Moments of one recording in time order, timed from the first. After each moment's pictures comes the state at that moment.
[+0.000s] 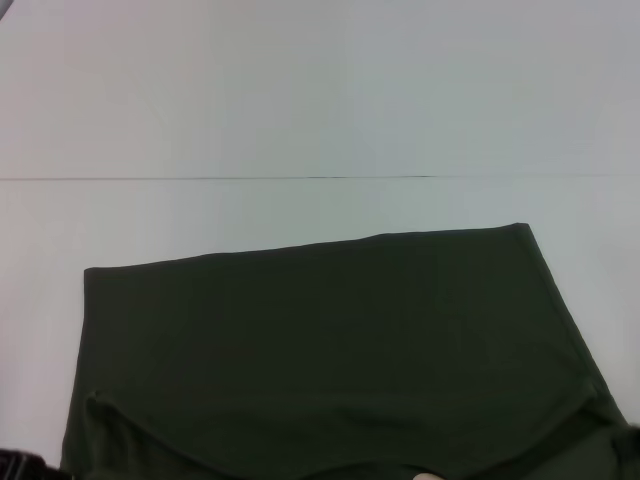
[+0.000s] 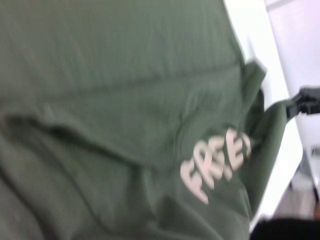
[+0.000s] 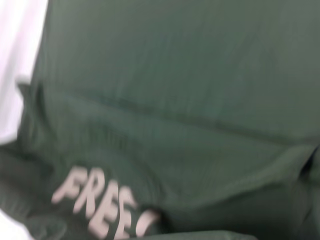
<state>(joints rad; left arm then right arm) -0.57 -1.89 0.45 0.64 2.58 1.98 -2.16 0.67 1.91 -0.37 -0.71 -2.79 -1.84 2.18</state>
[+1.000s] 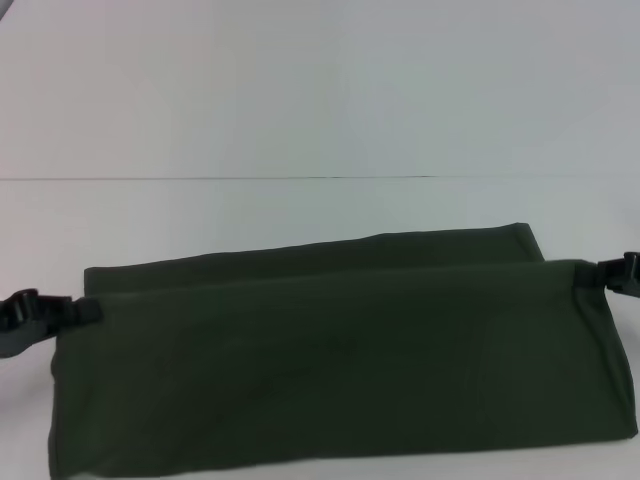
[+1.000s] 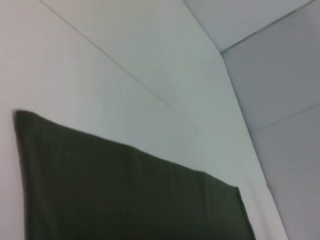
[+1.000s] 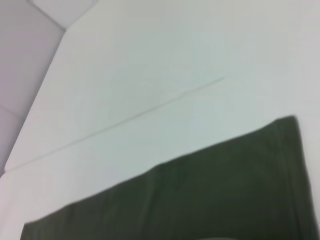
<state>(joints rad) -0.56 -1.90 0.14 0.54 2.42 1.61 -2.19 0.63 1.96 -0.31 -0.62 -2.40 -1.35 2.22</state>
